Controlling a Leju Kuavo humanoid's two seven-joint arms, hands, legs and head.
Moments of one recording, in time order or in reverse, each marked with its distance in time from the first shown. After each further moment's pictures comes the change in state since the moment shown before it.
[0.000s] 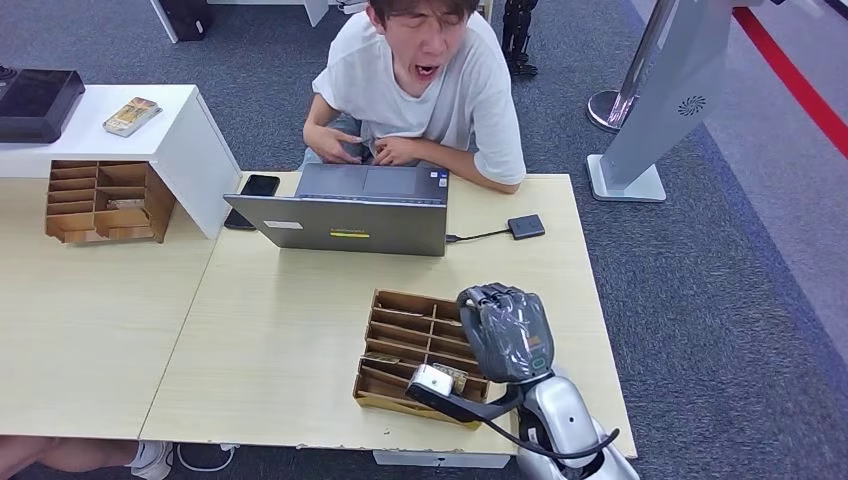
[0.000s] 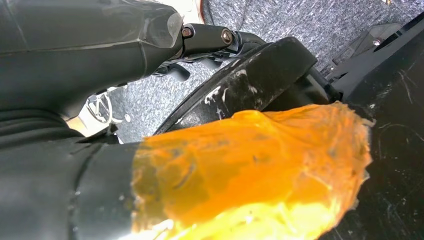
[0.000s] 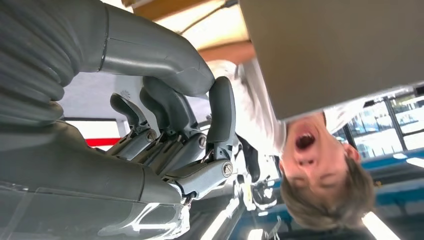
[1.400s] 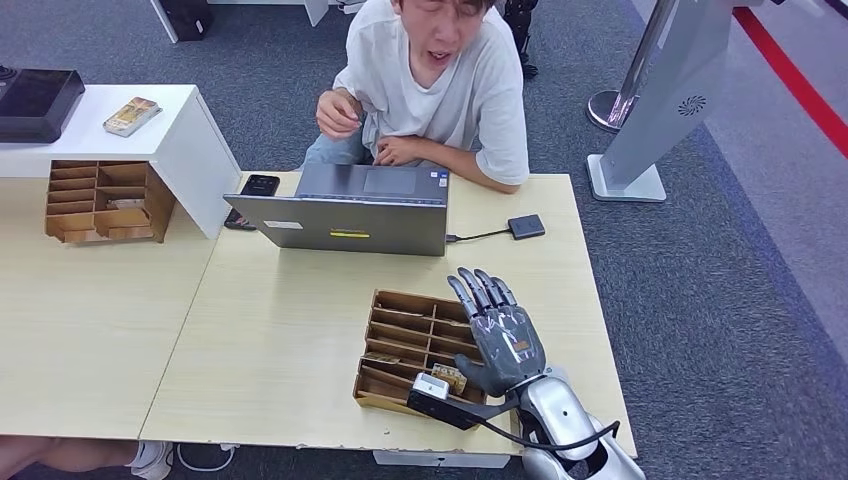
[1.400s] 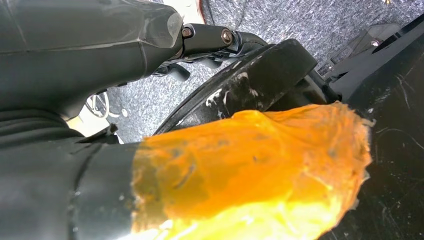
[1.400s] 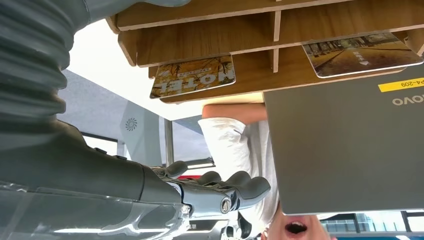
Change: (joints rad) left arm 0.003 0.001 0.000 0.000 0.021 0.000 -0.009; right arm -0.033 -0.065 0.073 0.049 -0.078 0.185 0.049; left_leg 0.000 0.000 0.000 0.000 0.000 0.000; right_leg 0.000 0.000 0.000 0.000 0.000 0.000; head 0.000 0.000
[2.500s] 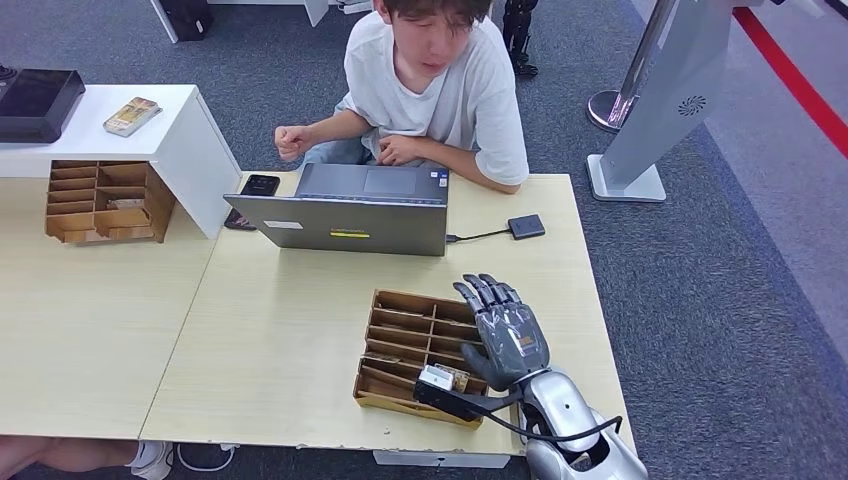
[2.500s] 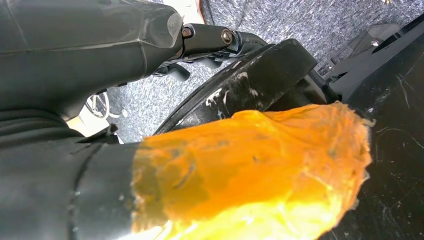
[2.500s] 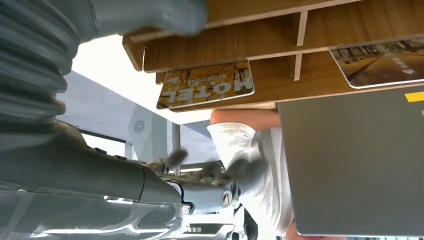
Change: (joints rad) left arm 0.000 0.000 0.000 0.000 -0.009 0.000 0.000; right arm -0.019 0.000 -0.017 0.049 -0.004 0.010 0.003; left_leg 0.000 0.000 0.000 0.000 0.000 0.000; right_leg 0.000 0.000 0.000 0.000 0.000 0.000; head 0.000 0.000
